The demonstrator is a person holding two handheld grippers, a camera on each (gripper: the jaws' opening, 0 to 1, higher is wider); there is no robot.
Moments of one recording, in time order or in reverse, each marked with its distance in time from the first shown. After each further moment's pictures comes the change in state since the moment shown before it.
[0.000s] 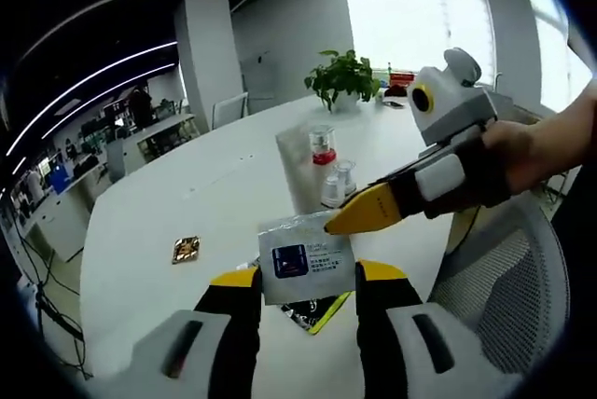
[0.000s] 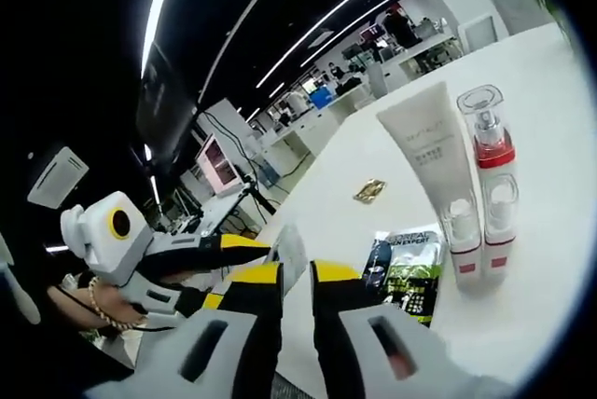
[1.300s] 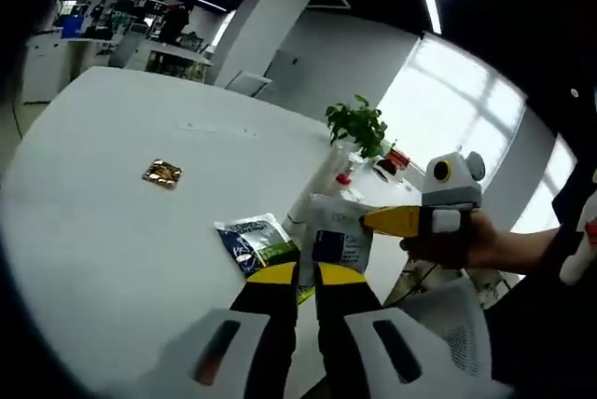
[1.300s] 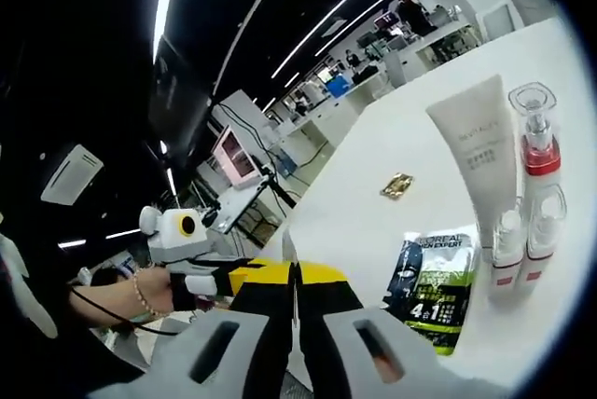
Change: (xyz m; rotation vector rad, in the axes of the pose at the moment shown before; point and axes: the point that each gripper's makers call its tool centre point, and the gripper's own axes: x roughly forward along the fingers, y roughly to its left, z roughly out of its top) left arm -0.020 0.048 -0.041 -0.652 -0.082 -0.212; right arm 0.031 0.022 -0.002 -0.027 0.079 0.071
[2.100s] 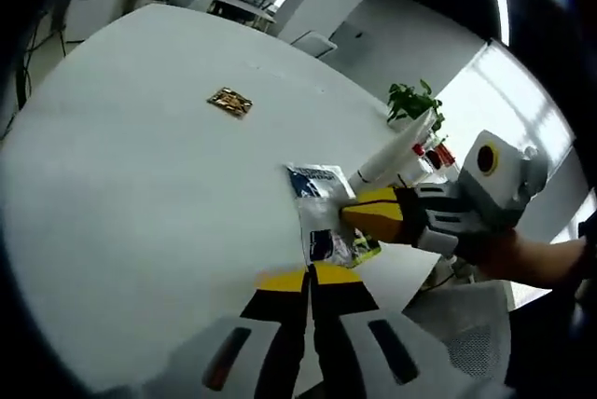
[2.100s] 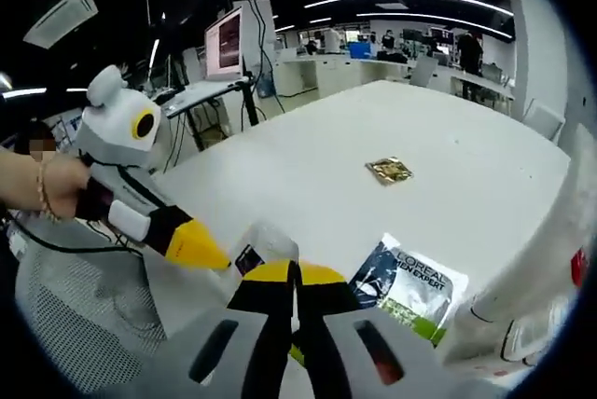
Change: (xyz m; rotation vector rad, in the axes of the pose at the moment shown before) left arm 0.010 0.069 -0.058 -0.176 0.169 0.206; right arm 0.080 -0.050 -0.059 -0.508 0.315 -0.200
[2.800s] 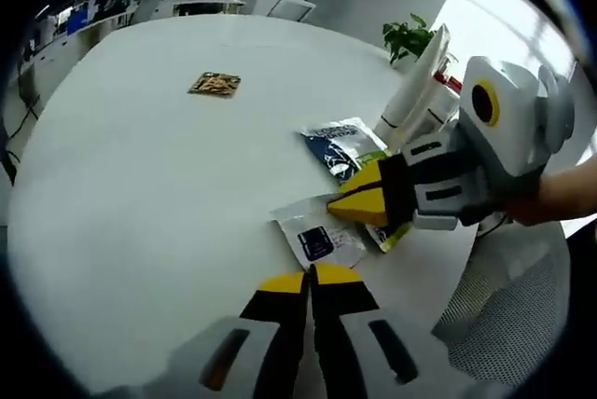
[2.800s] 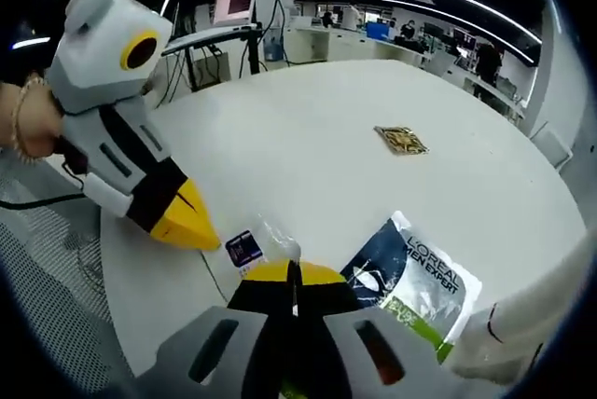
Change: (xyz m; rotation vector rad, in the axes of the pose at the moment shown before) left arm 0.029 0.023 -0.014 0.310 0.139 0.102; right arm 0.035 -0.009 -0.042 -0.171 0.146 -0.030
